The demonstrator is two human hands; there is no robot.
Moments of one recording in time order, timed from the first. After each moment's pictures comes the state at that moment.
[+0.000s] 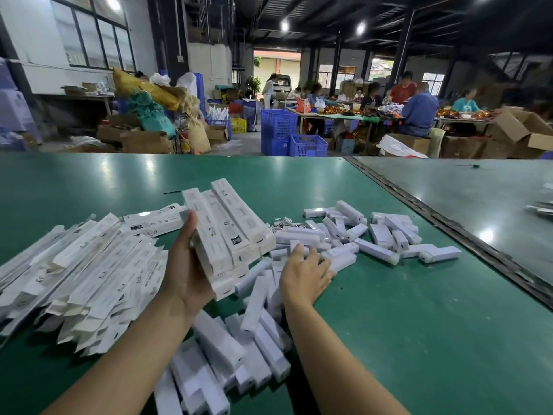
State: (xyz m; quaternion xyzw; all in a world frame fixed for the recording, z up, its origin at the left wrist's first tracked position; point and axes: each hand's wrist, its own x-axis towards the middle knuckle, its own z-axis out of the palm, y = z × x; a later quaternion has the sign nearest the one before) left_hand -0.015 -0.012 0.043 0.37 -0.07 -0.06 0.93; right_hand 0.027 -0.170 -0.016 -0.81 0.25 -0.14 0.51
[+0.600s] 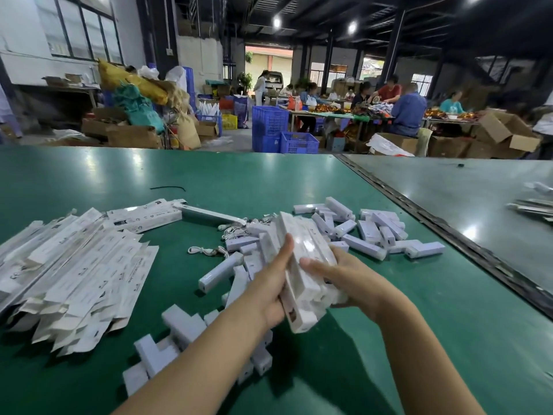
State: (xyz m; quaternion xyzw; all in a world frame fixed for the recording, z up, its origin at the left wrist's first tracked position) left_hand -0.022 -0.132 0.022 0.48 0.05 -0.23 0.85; right_hand -0.040 -0.280 0.049 -0.79 -0.03 0.12 0.60
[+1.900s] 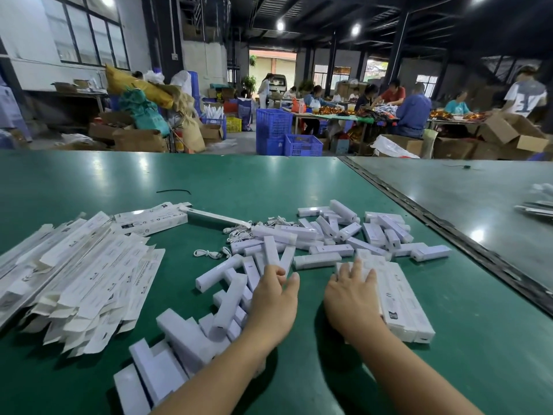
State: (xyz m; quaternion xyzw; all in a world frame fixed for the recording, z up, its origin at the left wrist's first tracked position) left_hand -0.033 -0.129 -0.010 0.84 0.03 0.03 0.54; right_hand -0.022 -0.264 -0.001 -0.98 0.05 0.04 -0.16
